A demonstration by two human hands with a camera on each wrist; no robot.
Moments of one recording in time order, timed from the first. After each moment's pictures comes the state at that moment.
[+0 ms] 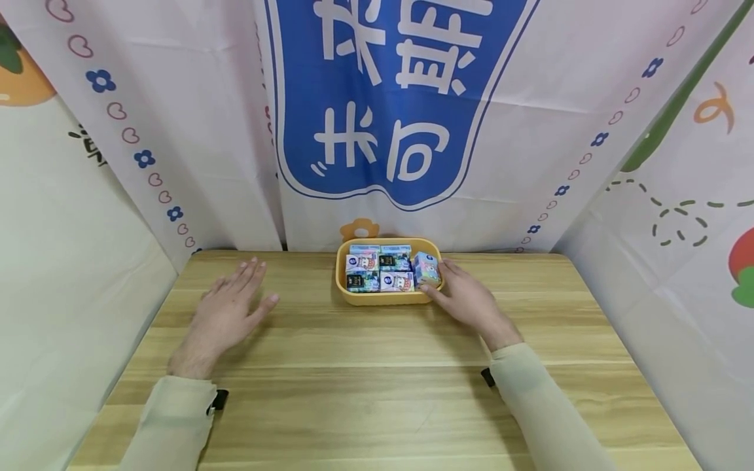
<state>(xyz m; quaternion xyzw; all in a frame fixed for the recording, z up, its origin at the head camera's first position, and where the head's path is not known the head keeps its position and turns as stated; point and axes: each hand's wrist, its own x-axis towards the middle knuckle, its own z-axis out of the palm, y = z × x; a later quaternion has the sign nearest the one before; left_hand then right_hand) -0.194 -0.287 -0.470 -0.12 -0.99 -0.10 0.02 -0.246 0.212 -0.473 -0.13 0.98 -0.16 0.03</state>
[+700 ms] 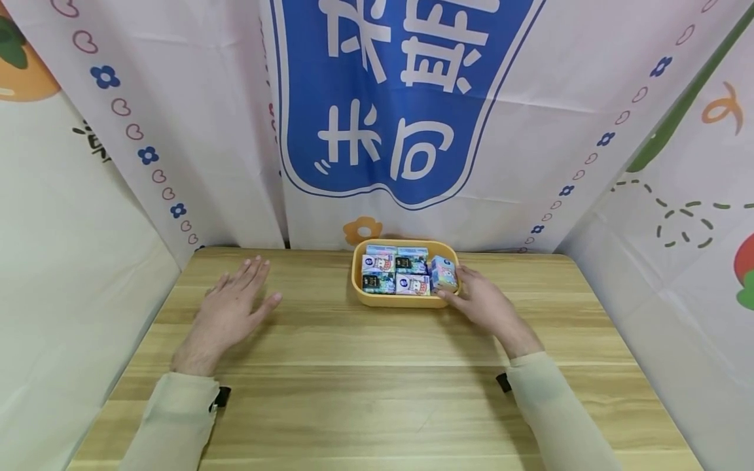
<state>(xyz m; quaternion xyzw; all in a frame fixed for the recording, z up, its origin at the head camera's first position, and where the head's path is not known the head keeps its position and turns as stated) -0.195 -0.287 -0.470 -0.13 -0.99 -0.10 0.02 -0.235 0.237 -0.468 -0.08 0.97 -0.23 0.07</state>
